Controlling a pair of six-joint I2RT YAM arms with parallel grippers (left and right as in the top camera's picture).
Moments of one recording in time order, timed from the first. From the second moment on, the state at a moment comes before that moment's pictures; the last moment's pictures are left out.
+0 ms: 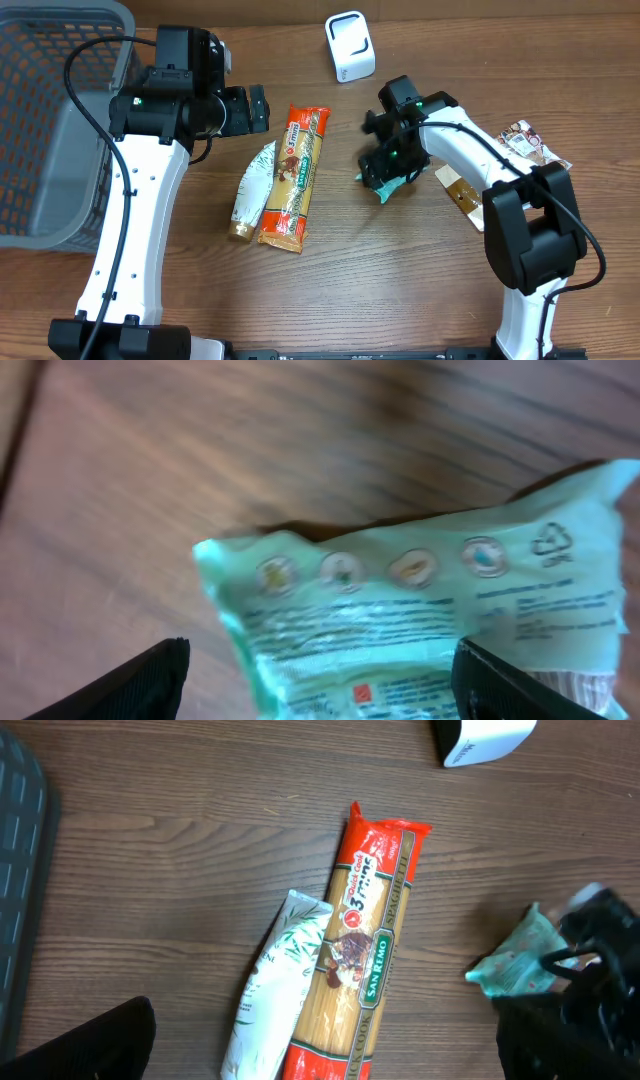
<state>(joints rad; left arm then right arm) -0.10 1.59 1.68 -1.11 0.07 -0.23 0.41 2.08 1.54 -0.94 -0.25 -0.13</state>
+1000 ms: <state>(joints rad) -0.10 1.59 1.68 -1.12 0.07 -0.23 0.60 2.09 1.66 -0.84 -0.41 0.09</state>
